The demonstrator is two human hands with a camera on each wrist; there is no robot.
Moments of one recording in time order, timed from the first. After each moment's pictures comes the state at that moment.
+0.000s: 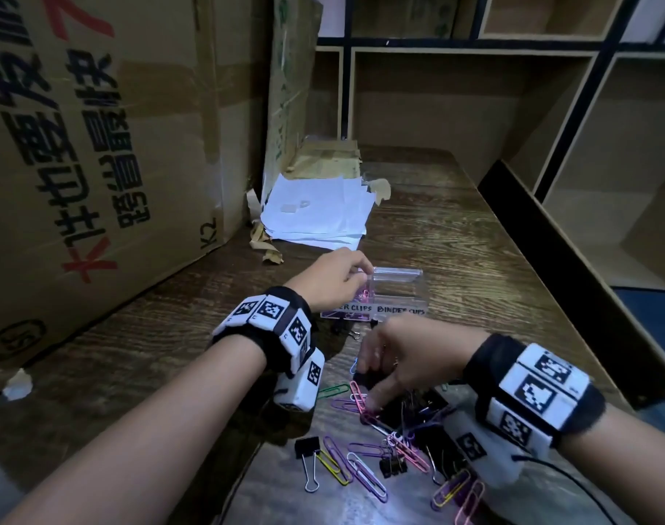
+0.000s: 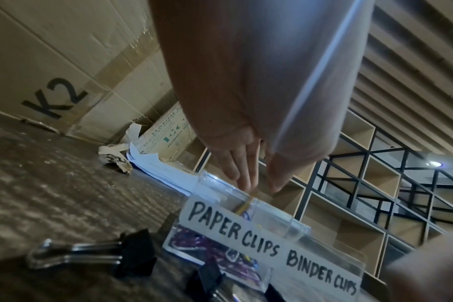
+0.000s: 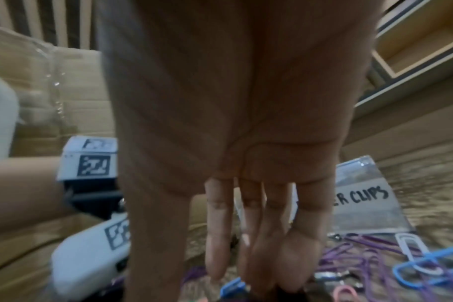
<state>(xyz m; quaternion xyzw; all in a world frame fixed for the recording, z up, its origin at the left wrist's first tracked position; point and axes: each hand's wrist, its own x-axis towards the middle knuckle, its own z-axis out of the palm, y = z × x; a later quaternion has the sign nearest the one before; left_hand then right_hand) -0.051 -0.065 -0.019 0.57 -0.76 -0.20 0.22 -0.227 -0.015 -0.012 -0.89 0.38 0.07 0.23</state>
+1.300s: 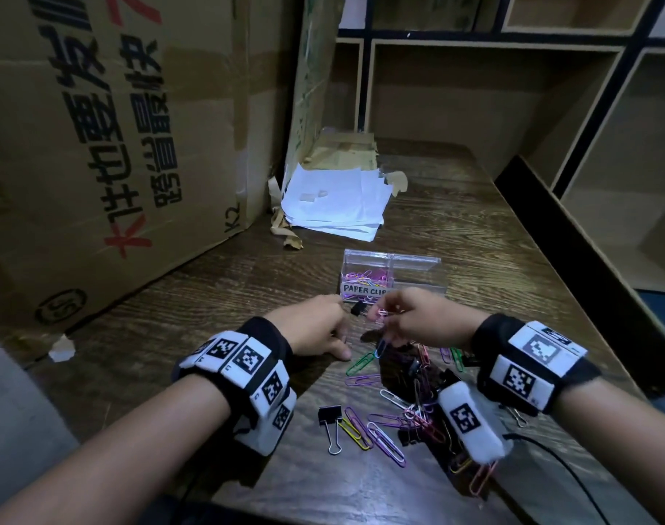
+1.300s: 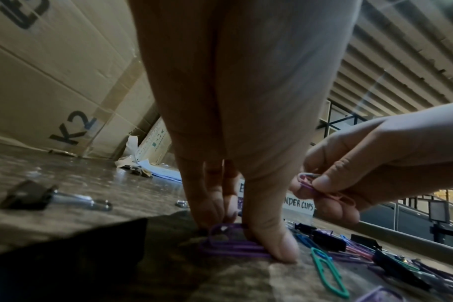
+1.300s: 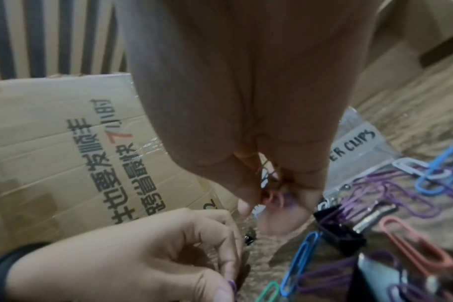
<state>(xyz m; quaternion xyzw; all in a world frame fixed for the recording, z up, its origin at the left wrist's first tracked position) -0.014 0.006 -0.051 0.56 -0.81 -0.16 -0.01 -0.208 -0.027 -0.028 -0.79 0.47 -0.05 0.39</state>
